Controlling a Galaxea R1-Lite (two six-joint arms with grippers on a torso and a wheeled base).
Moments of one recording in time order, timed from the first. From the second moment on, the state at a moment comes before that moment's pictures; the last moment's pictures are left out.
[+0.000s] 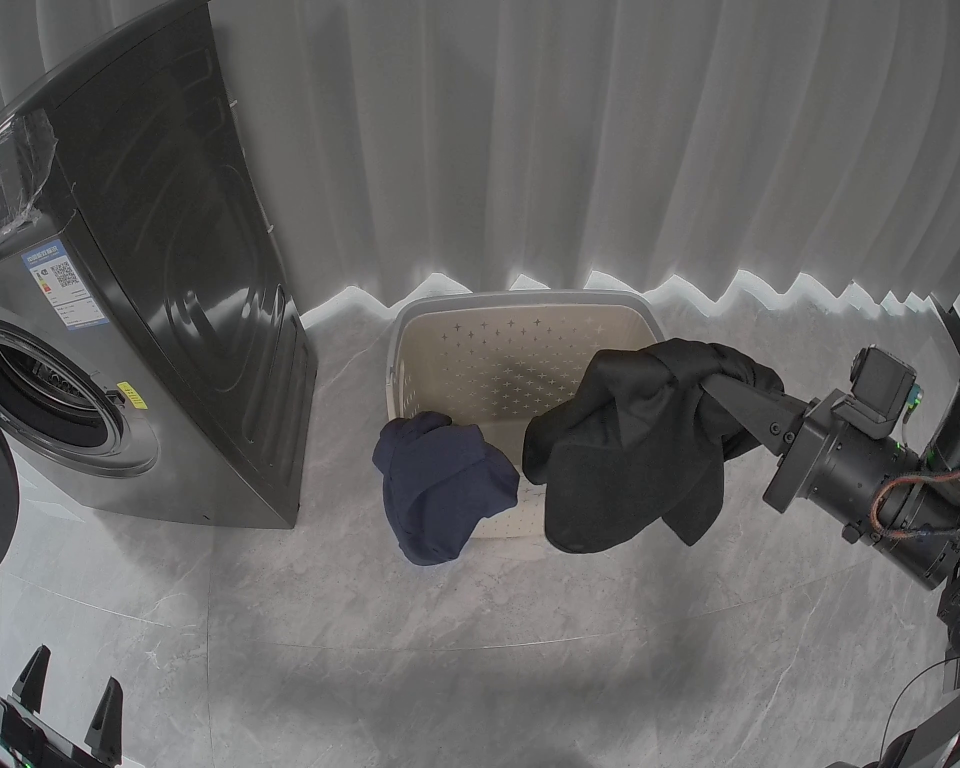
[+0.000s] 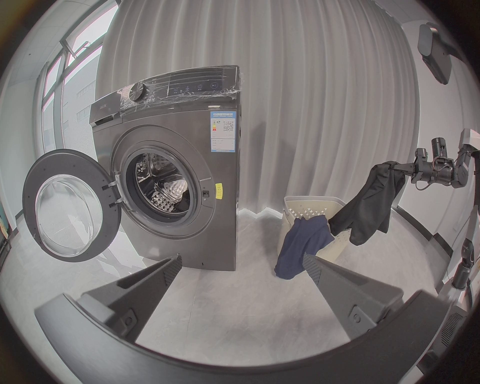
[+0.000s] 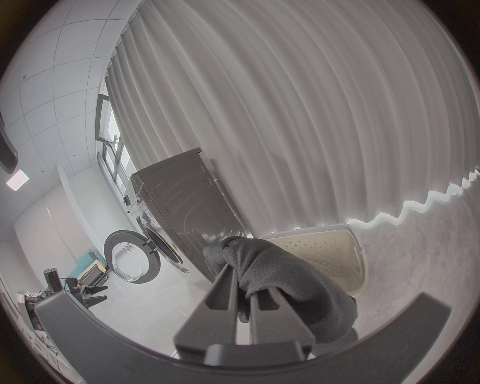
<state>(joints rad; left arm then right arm) 0.00 0.02 -0.02 0.00 0.03 -0.05 0.65 1.40 -0.49 -1.04 0.00 0.21</state>
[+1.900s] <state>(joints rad) 0.00 0.02 -0.02 0.00 0.03 -0.05 0.66 1.40 -0.47 -1.04 0.00 0.20</state>
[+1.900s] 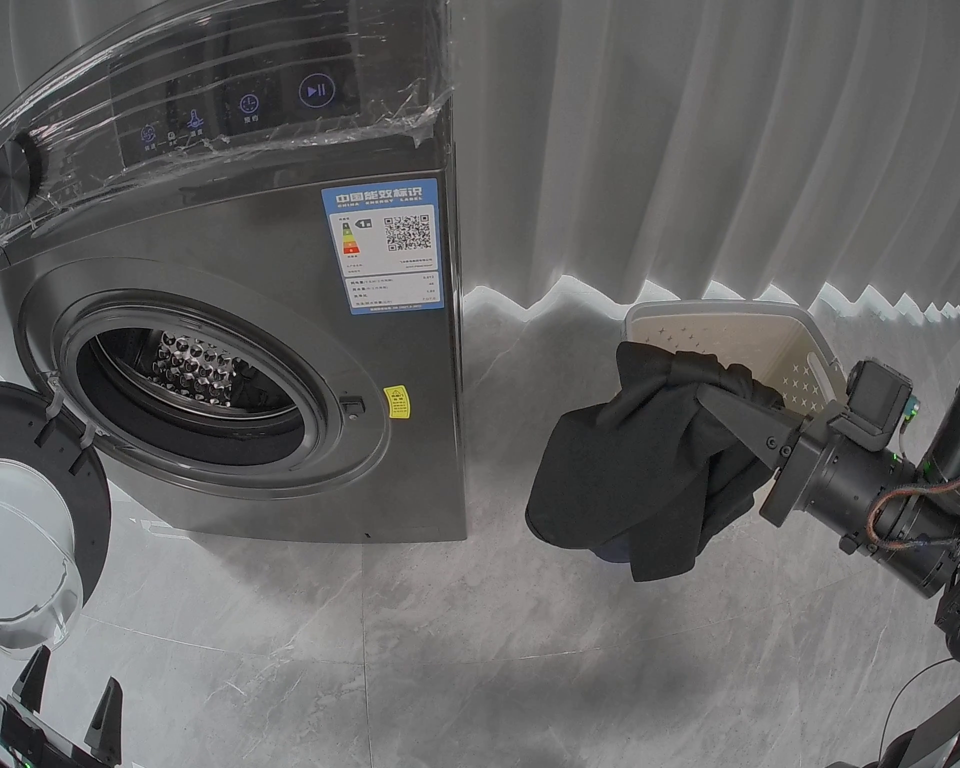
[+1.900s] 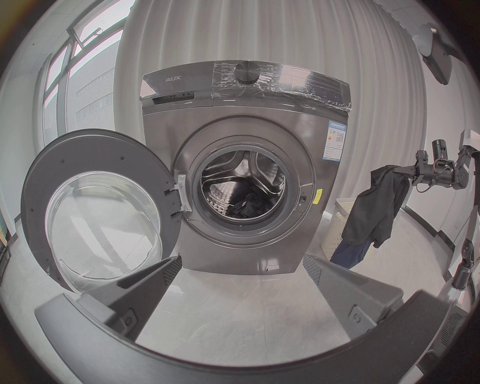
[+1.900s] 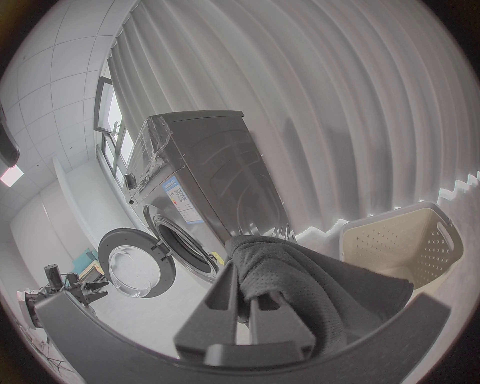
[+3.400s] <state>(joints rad) 0.00 0.02 -0.02 0.00 0.03 -0.05 0.64 1.40 -0.47 -1.04 0.00 0.21</state>
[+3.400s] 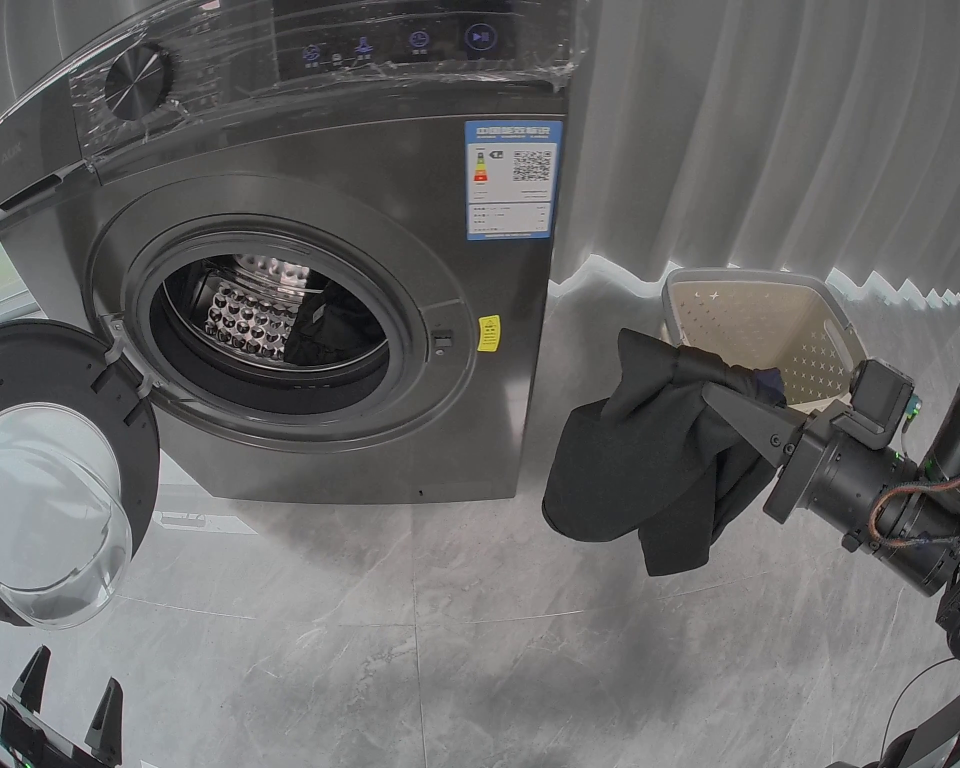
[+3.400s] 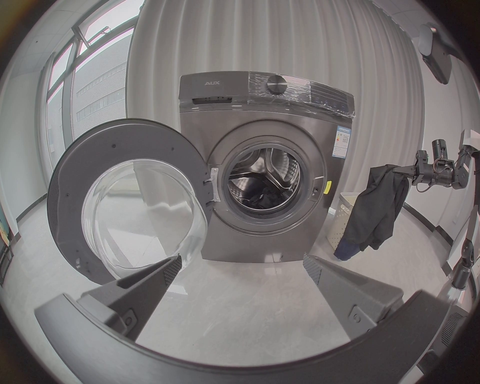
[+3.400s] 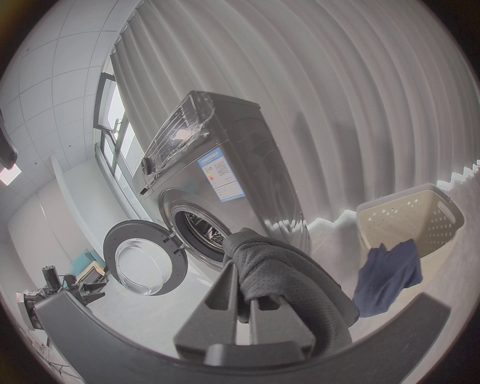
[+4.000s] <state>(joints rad) 0.00 0.02 -0.02 0.00 0.03 -0.05 0.64 1.40 -0.46 -1.04 0.00 0.21</state>
